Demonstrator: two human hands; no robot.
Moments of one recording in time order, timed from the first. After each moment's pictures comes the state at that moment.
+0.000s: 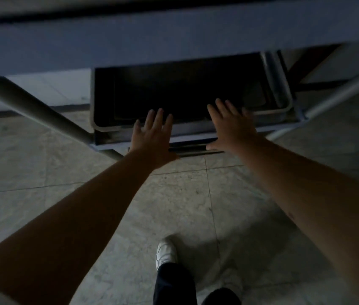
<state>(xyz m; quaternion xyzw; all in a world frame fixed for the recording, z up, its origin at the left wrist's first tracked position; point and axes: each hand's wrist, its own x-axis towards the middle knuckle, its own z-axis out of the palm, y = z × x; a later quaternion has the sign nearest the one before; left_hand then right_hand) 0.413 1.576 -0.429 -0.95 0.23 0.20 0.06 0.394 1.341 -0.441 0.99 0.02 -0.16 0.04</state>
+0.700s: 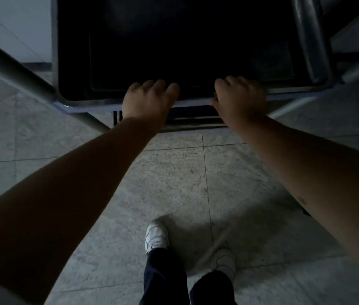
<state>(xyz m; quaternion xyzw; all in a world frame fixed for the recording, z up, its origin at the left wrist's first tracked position) 0.419 1.568 -0.491 -0.96 0.28 -0.01 0.01 0.384 1.356 -0.497 1.00 0.04 0.04 0.07</state>
